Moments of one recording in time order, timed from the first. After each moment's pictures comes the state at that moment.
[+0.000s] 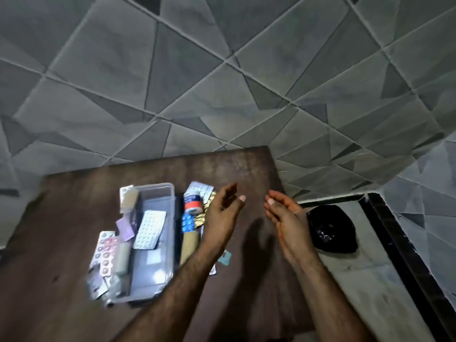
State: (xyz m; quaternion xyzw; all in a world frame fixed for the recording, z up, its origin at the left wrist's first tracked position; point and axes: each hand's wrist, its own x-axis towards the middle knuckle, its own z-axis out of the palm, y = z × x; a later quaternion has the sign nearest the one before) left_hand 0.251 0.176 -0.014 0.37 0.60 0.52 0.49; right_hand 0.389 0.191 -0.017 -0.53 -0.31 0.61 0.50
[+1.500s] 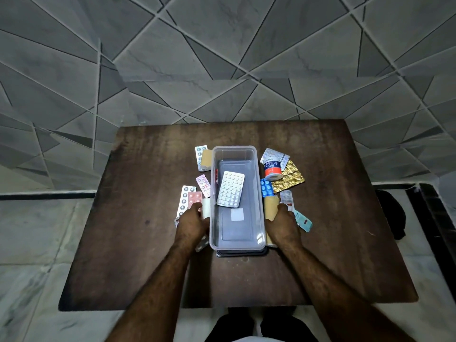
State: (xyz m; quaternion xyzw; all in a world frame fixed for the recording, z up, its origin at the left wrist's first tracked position) left_hand -0.034 0.044 -0.123 0.38 0.84 0.17 0.34; right_hand 0.180 0.107 -0.124 -0.74 -0.58 0.34 0.03
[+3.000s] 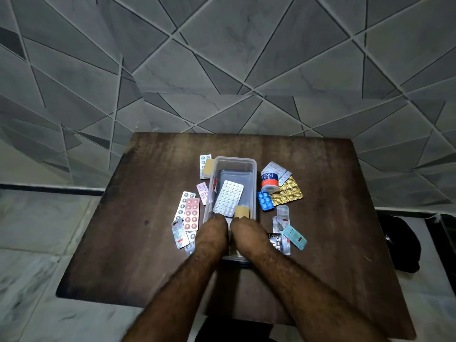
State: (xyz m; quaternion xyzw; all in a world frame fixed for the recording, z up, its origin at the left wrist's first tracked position) left_hand 0.049 0.065 -0.092 0.47 0.83 -0.04 0.28; right_hand 0.143 0.101 -0.077 -0.44 -0.86 0.22 -0.13
